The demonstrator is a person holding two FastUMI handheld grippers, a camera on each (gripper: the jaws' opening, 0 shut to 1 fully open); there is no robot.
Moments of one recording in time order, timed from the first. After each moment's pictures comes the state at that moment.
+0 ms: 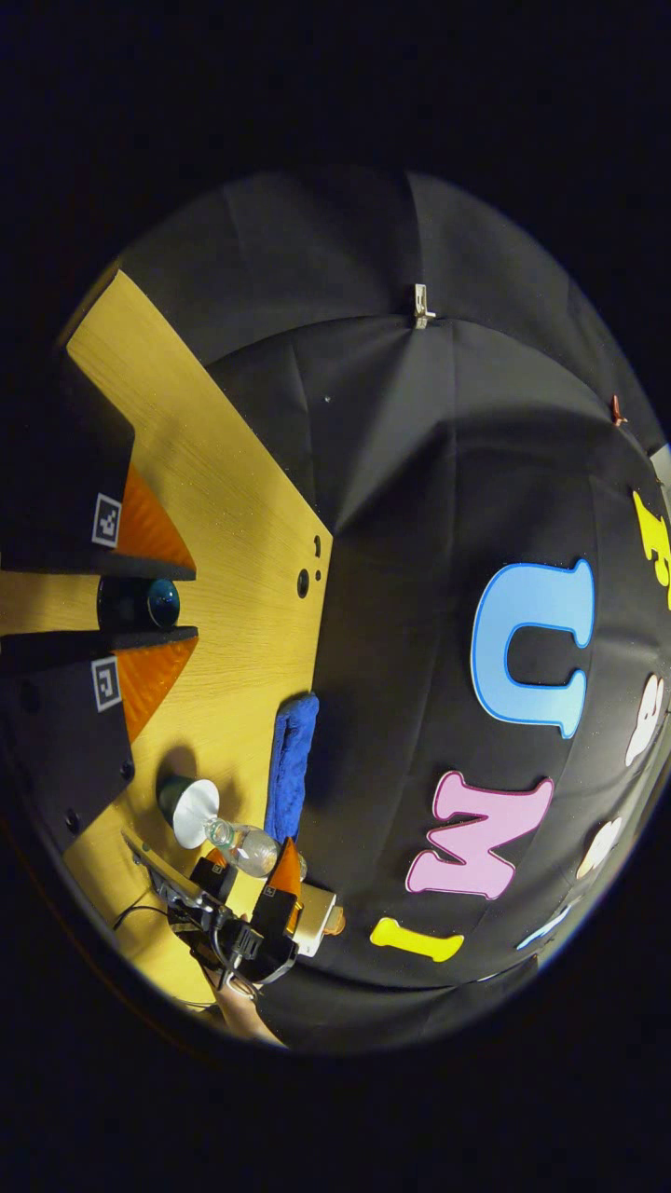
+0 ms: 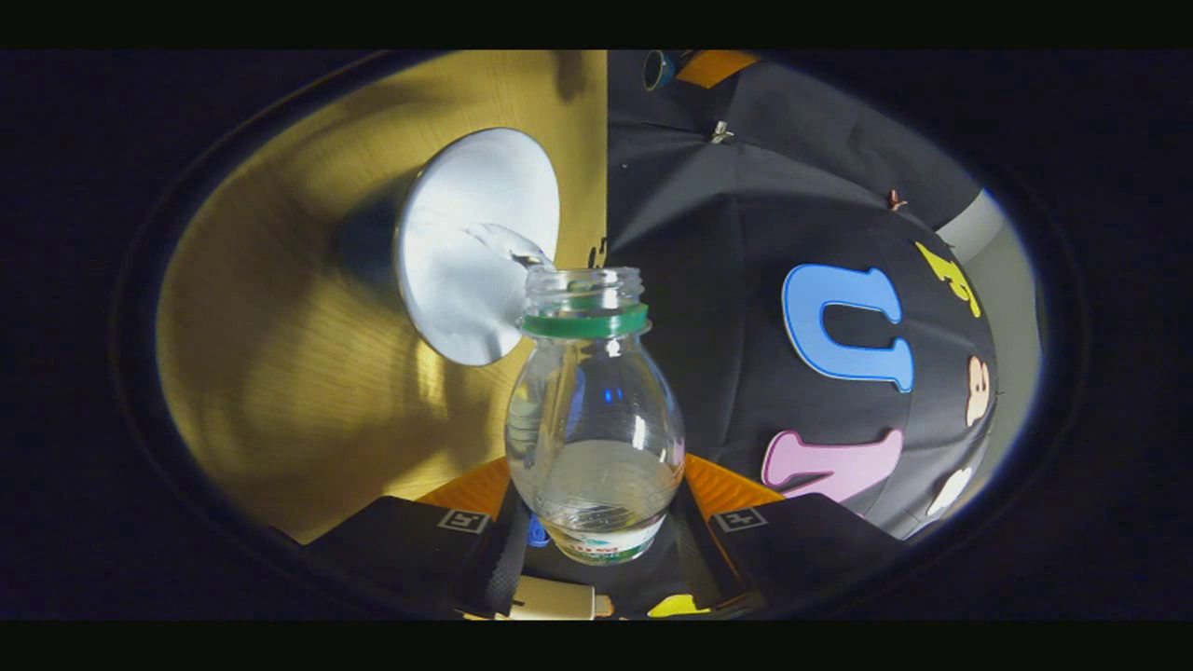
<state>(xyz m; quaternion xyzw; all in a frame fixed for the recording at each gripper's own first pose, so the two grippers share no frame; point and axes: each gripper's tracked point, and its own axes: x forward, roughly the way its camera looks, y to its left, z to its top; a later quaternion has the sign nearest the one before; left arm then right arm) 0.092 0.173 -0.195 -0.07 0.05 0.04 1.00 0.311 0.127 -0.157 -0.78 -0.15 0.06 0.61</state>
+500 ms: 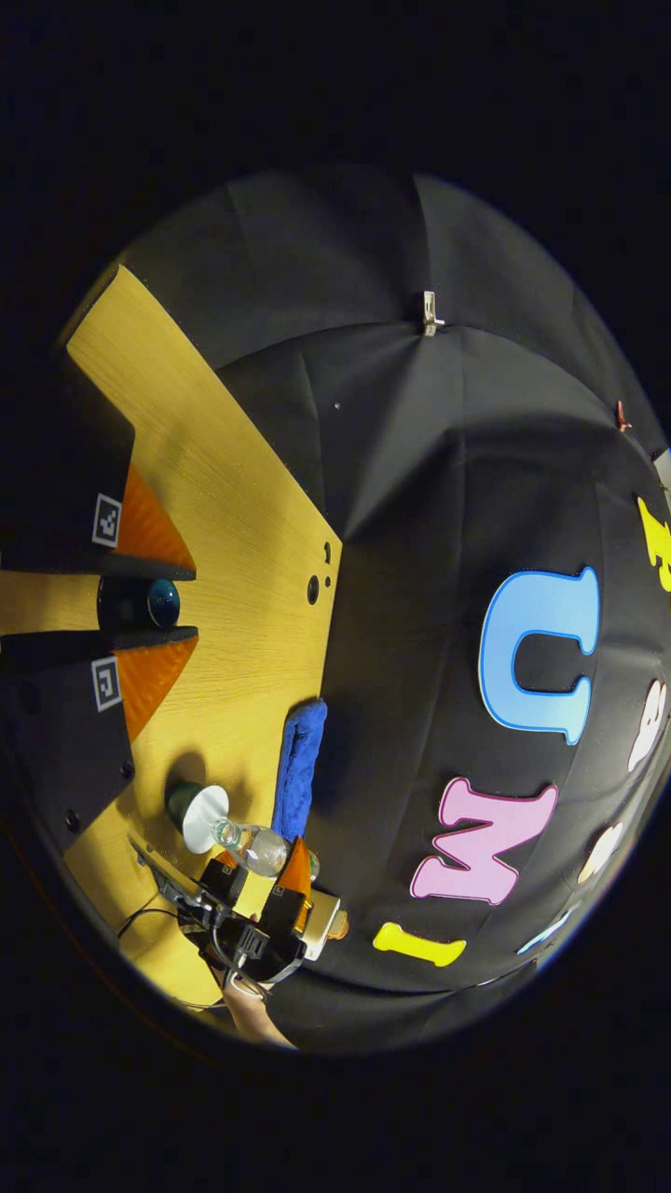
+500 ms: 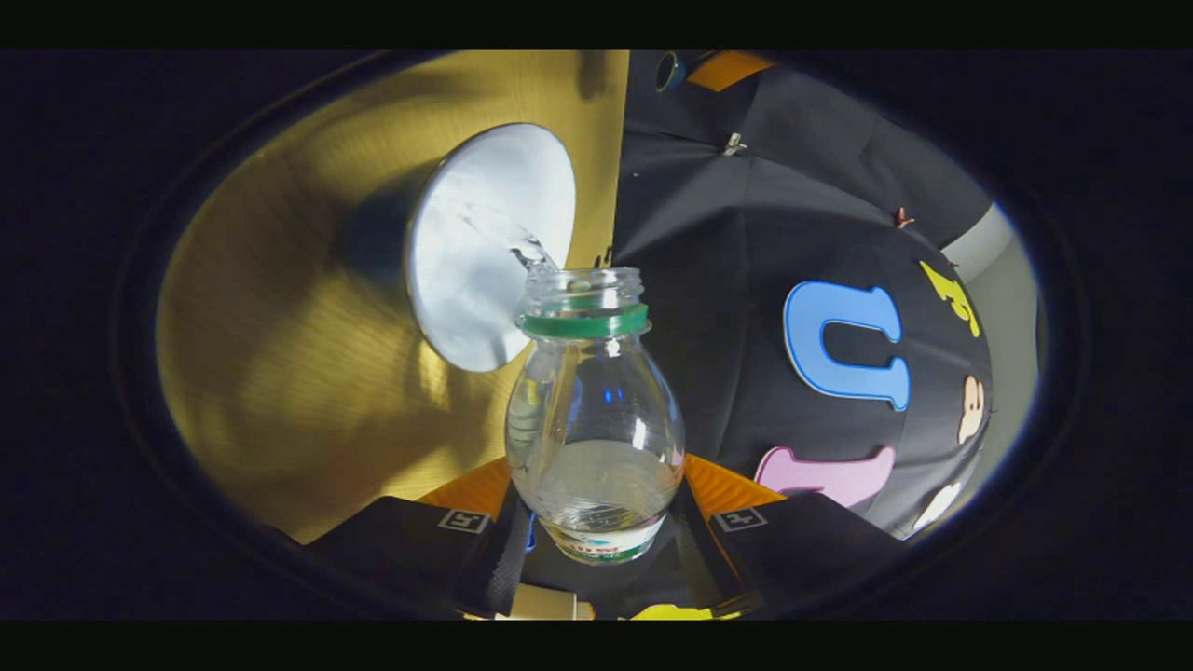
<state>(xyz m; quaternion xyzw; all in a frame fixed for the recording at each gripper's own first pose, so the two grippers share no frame) 0.088 0.175 -0.202 -0.07 0.07 0.05 0.99 0.317 0.133 -0.154 -0.80 -0.17 0.07 0.58</state>
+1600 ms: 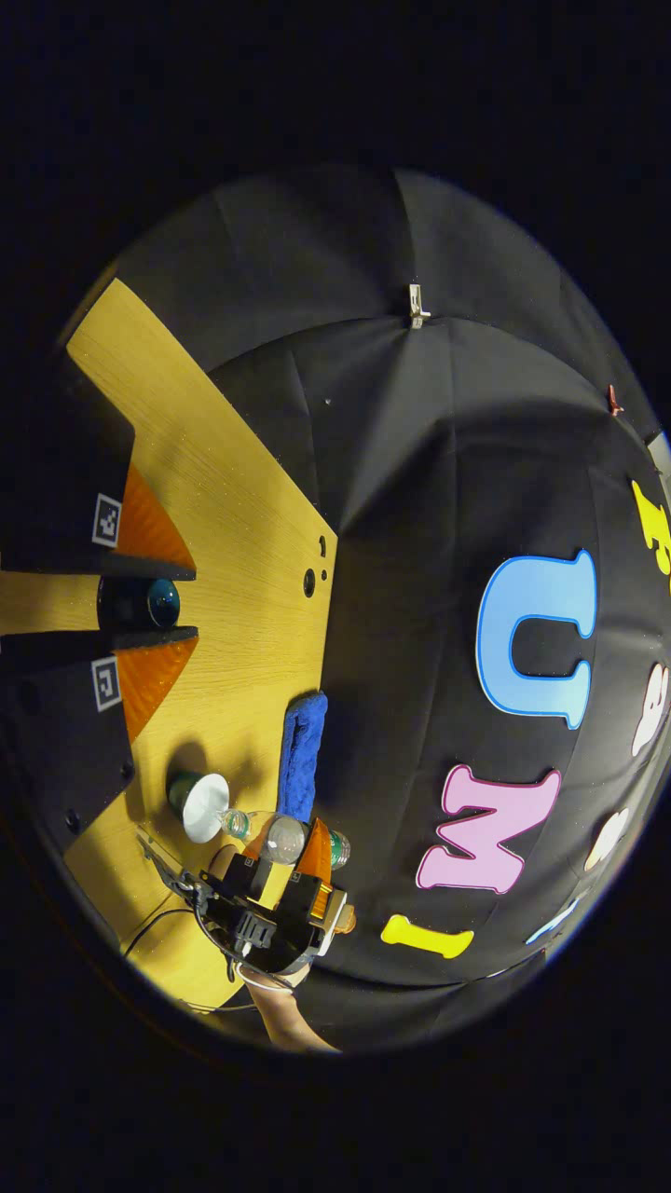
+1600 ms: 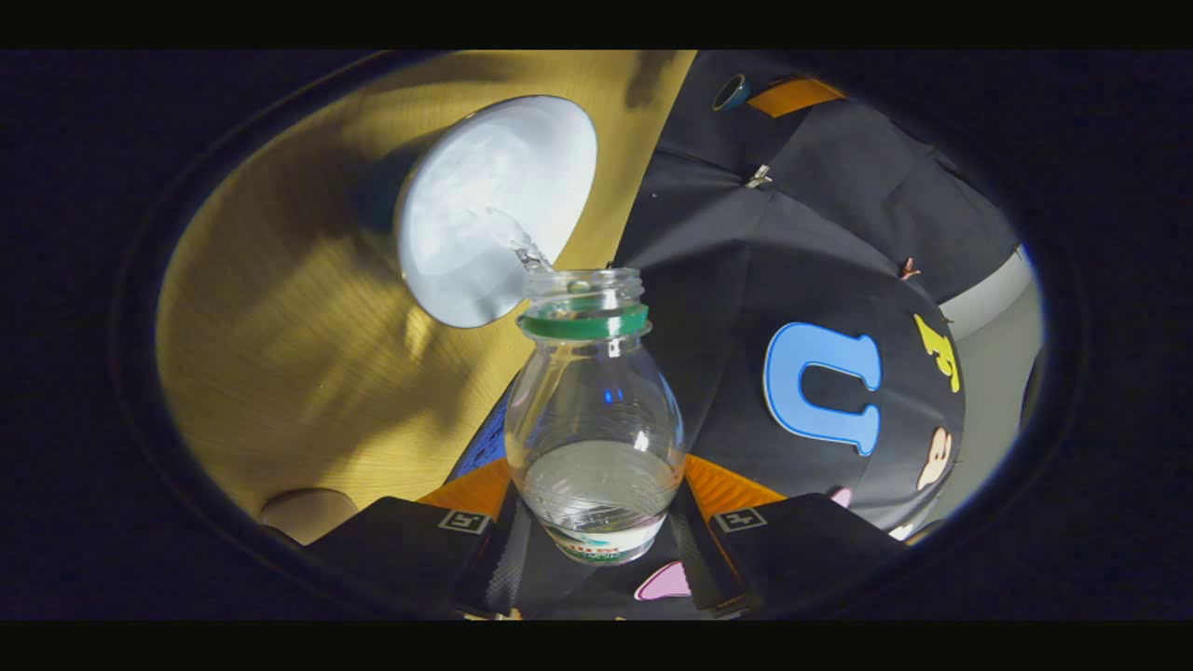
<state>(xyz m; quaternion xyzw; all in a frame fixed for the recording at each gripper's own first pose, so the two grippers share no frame) 0.082 0.166 -0.193 -0.06 0.07 0.04 1.00 0.320 0.145 -0.131 -0.84 -0.22 0.08 0.49</state>
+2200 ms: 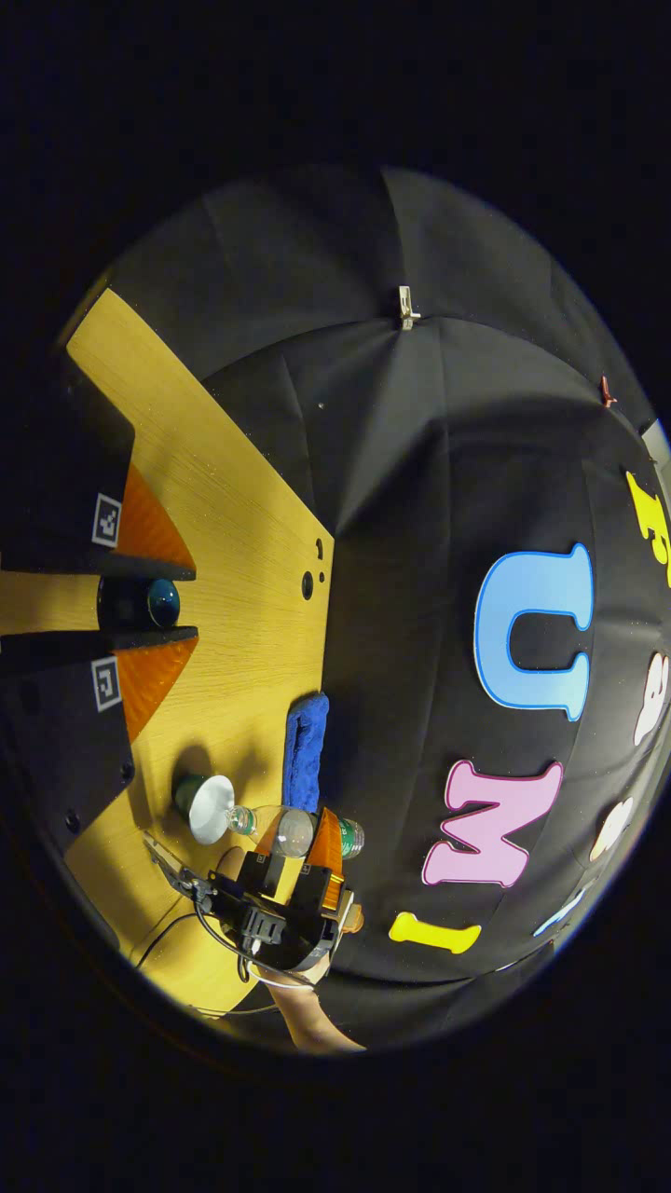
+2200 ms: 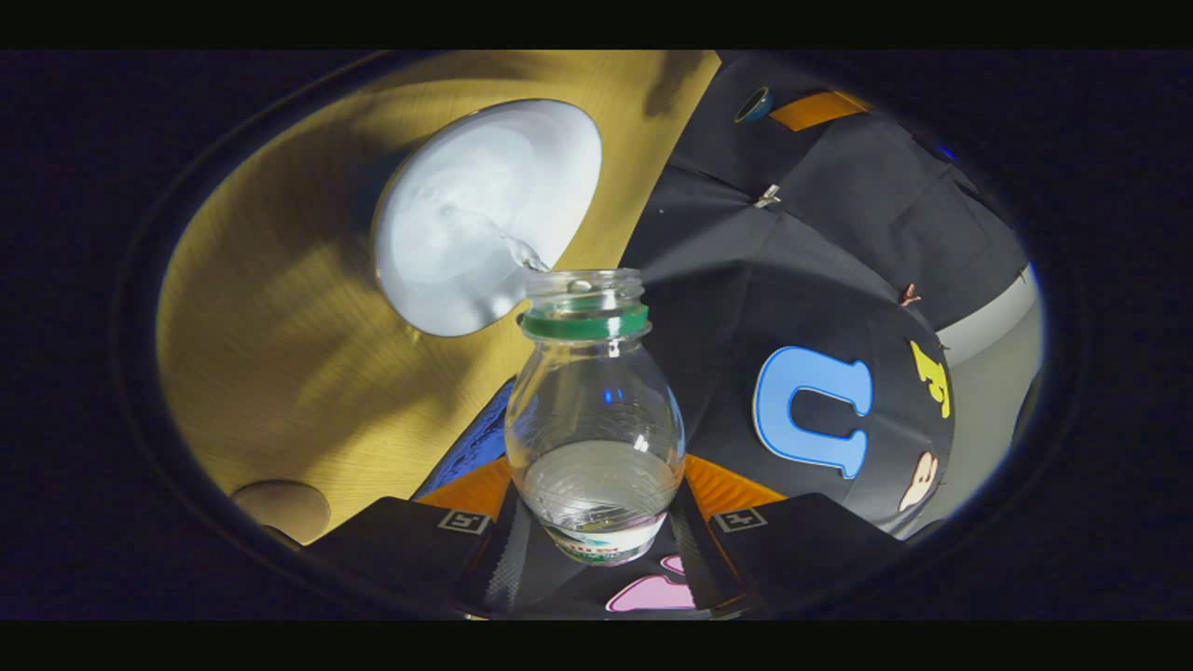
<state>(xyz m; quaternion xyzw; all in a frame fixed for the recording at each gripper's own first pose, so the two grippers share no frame) 0.074 0.171 -0.192 -0.04 0.07 0.04 1.00 0.321 0.161 -0.128 -0.85 -0.24 0.09 0.46</state>
